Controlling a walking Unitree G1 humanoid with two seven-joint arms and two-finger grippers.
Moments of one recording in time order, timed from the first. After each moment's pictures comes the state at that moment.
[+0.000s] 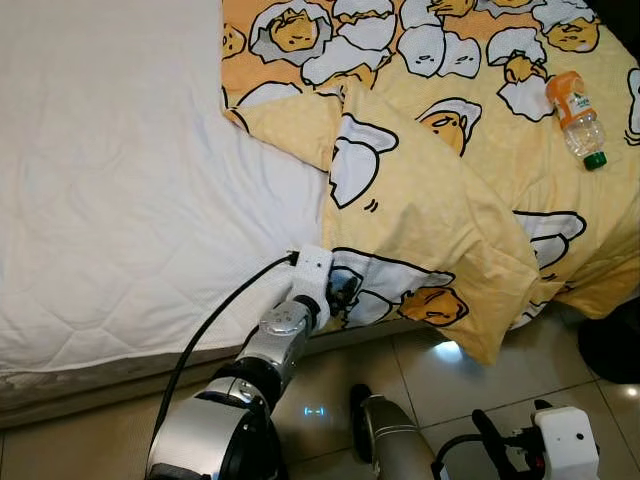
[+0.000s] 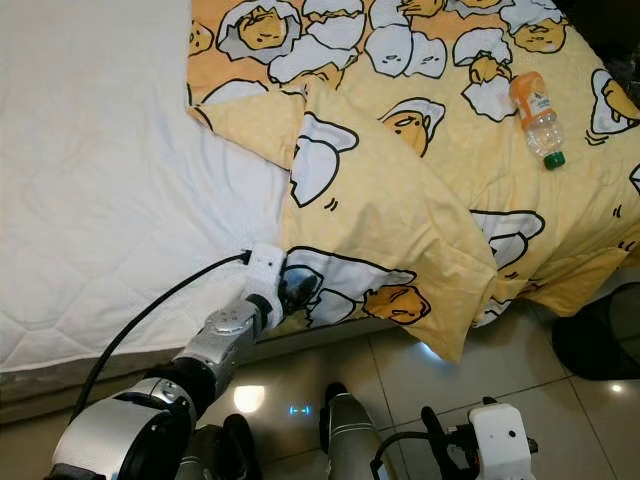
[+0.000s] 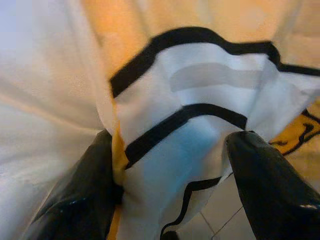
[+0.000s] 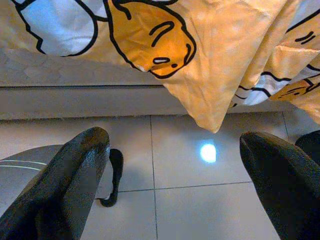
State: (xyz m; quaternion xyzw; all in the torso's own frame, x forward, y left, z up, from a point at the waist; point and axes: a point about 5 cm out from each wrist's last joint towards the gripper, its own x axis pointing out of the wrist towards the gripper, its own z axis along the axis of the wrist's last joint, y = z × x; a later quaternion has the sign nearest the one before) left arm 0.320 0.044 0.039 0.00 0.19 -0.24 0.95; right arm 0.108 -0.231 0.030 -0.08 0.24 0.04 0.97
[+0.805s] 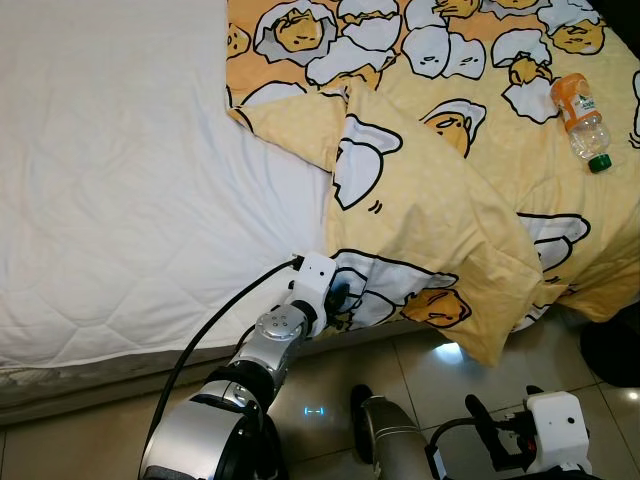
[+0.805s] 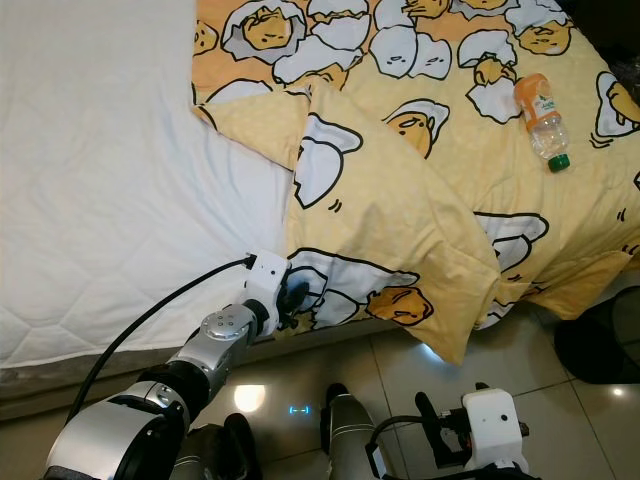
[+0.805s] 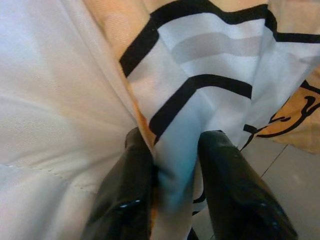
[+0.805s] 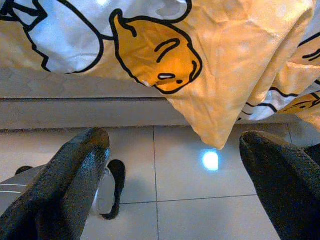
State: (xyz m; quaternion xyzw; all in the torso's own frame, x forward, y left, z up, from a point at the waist) left arm 0.316 0.051 0.033 0.03 0.19 -0.27 0.94; right arm 0.124 -0.227 0.031 -0.08 0.22 0.04 0.97
